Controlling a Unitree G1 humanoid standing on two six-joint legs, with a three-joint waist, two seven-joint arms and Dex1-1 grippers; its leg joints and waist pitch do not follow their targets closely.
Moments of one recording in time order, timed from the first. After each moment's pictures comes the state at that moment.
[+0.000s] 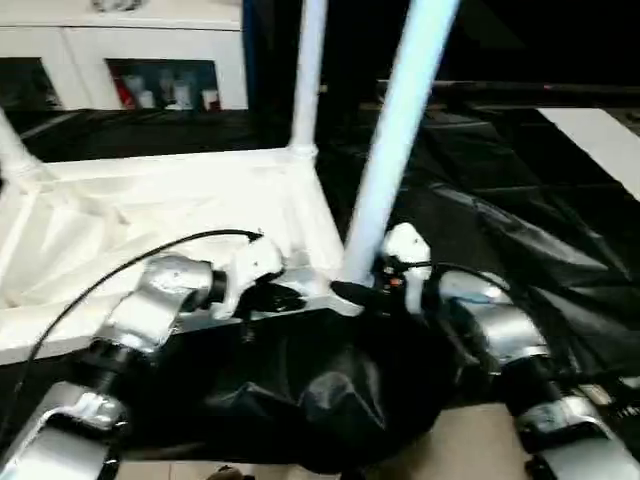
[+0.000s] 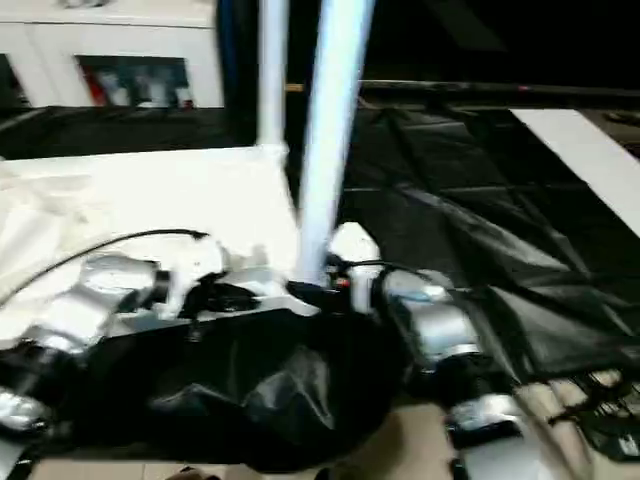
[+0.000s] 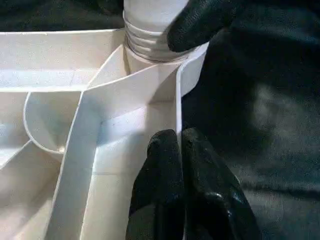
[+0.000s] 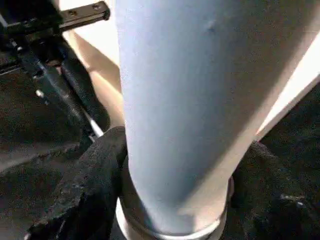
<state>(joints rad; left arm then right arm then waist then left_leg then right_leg) -0.51 0.51 -0.27 0.41 -0.03 0.18 -1.17 -0.55 -0.18 0.19 0.61 0.10 0.05 0.90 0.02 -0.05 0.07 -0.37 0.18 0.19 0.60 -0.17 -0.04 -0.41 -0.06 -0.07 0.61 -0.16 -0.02</state>
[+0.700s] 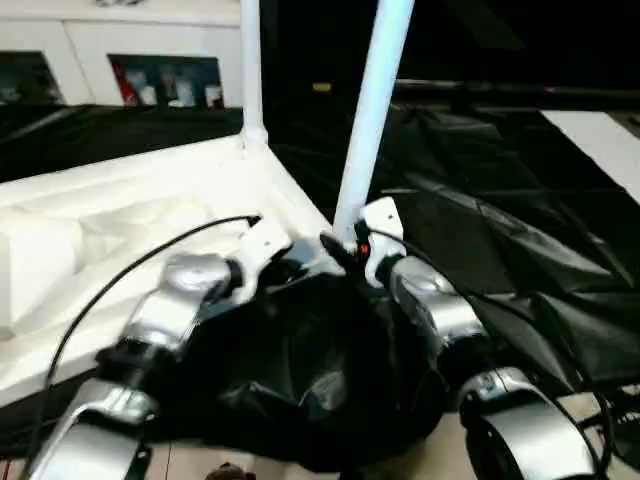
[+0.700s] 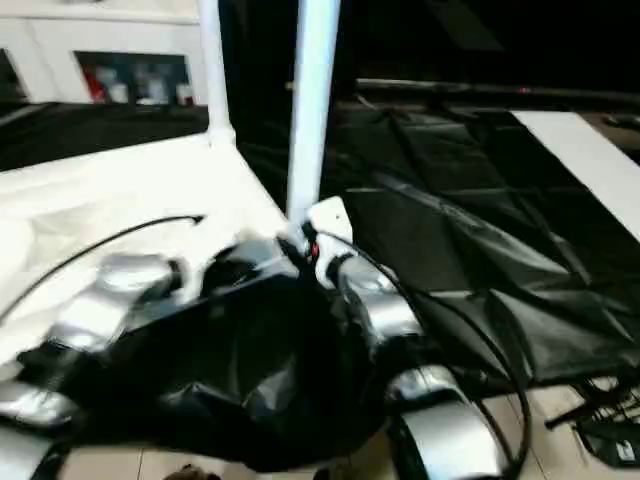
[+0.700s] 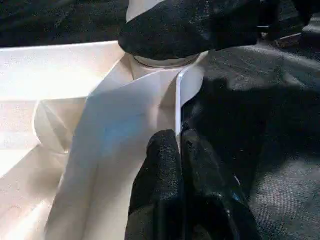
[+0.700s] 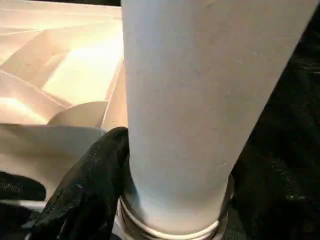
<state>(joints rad) -0.57 0.31 -0.23 0.50 0.05 0.24 -0.82 -0.70 0.01 0.07 0.91 0.06 -0.03 0.34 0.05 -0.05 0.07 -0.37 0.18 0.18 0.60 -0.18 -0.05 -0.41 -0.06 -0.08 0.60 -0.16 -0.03</state>
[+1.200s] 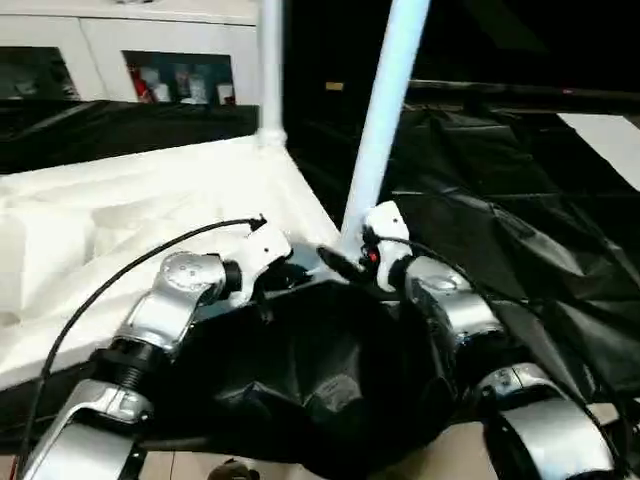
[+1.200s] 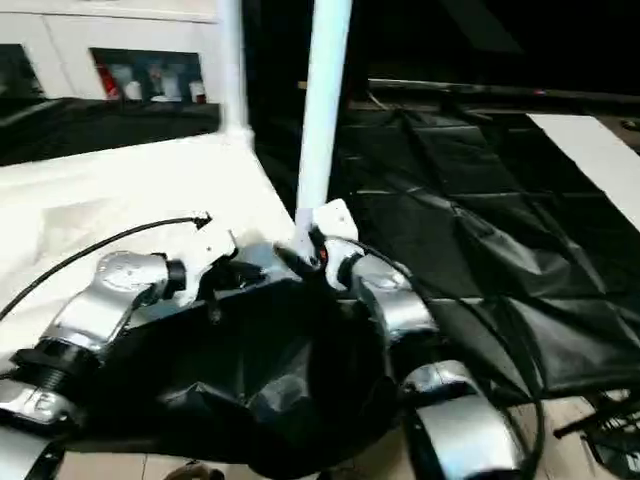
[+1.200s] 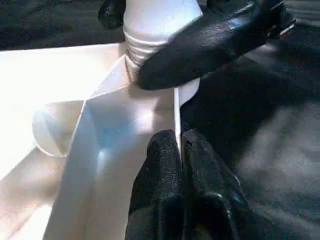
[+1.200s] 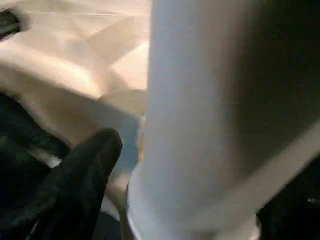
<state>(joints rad) -0.55 0.38 -0.24 0.49 0.01 0.14 -1.03 -0.66 -0.12 0.14 0.86 0.07 -0.07 0.72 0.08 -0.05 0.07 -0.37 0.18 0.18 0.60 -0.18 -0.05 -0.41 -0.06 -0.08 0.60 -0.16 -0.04</state>
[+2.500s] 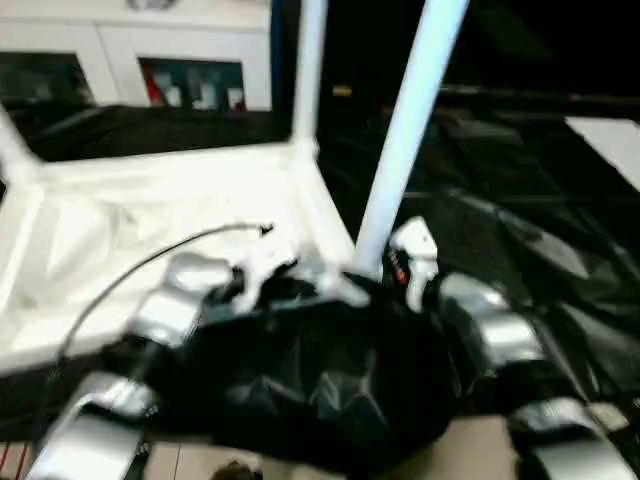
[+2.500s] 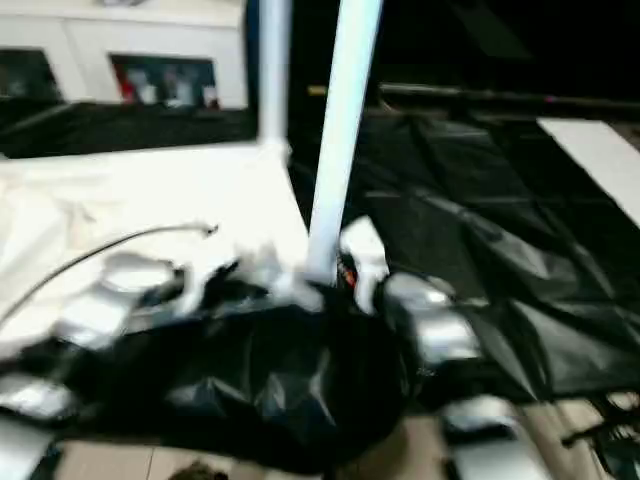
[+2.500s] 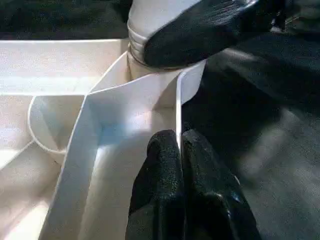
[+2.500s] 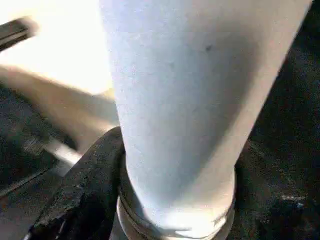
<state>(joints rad) -0.61 0.30 -0.25 0.59 0.02 0.17 -0.99 -0.55 -0.12 0.06 0.69 0.11 0.09 0.64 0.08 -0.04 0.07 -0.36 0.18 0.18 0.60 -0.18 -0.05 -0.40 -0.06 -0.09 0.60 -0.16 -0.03</state>
